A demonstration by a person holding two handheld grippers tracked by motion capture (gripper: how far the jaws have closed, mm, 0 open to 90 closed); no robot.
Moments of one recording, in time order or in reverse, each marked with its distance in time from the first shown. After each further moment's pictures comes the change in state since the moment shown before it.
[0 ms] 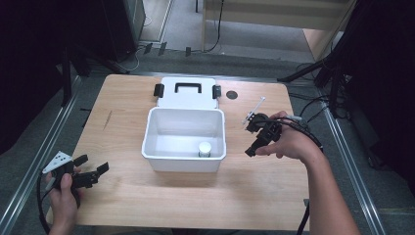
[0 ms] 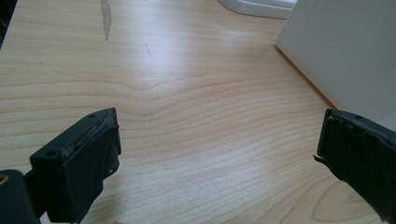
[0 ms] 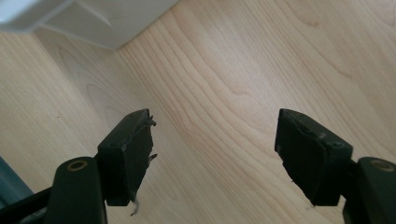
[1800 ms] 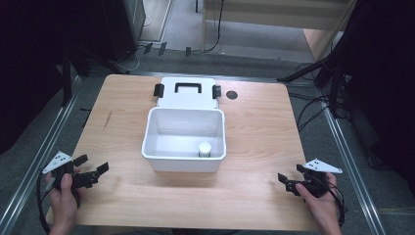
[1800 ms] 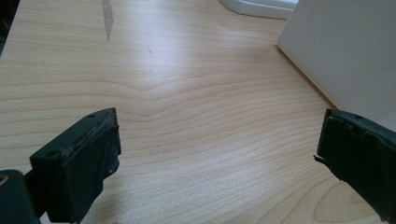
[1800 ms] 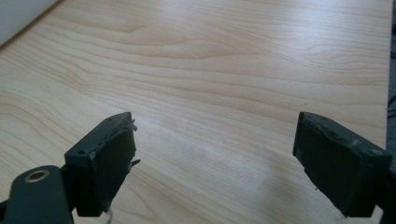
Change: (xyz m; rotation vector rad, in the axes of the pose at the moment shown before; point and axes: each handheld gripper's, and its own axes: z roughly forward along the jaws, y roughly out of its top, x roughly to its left) left arm 0.000 0.000 0.000 -0.002 0.005 -0.001; right arm -0.012 -0.212 0.092 -0.671 -0.133 0.475
